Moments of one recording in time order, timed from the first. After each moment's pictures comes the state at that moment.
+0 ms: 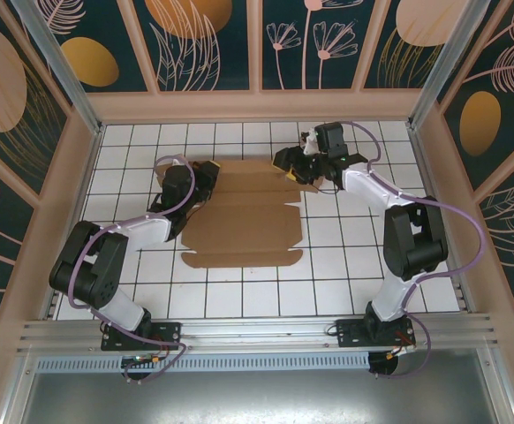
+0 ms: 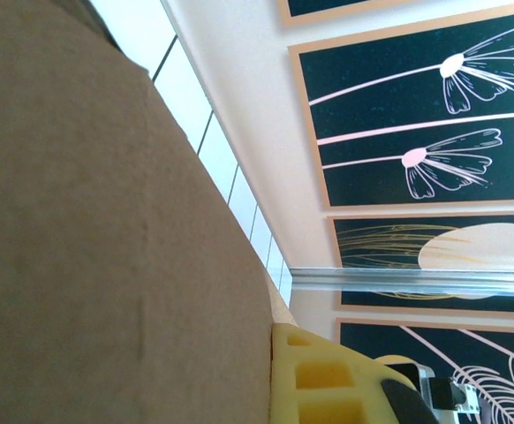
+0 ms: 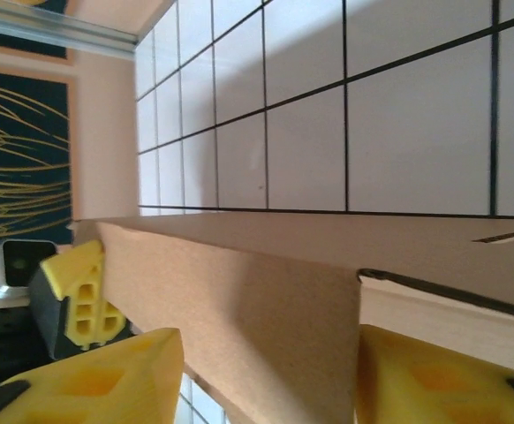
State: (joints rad) left arm -0.40 1.60 0.74 0.61 0.10 -1.40; right arm 0.35 1.76 1.29 -0.22 -0.64 0.81
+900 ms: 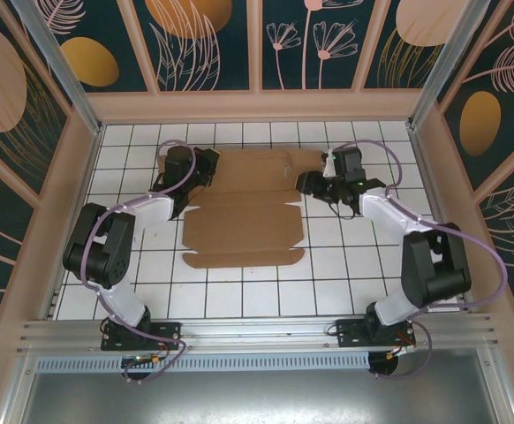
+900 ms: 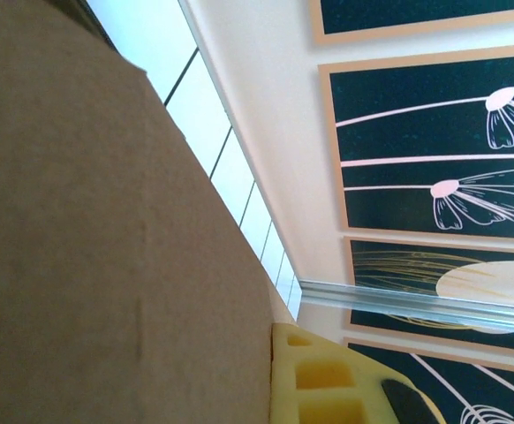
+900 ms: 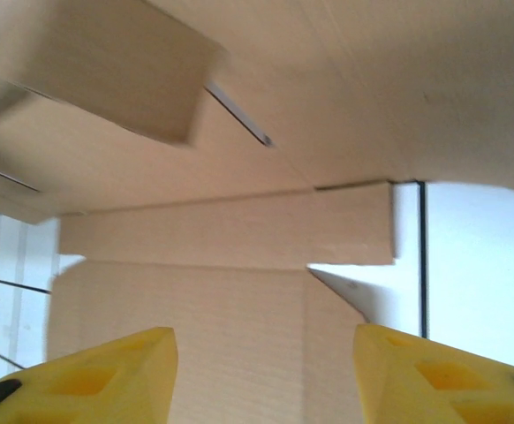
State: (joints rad) left arm -0.33 1.75 0.96 0.46 0.18 -1.43; right arm 0.30 1.56 0.98 -0.24 -0.37 0.52
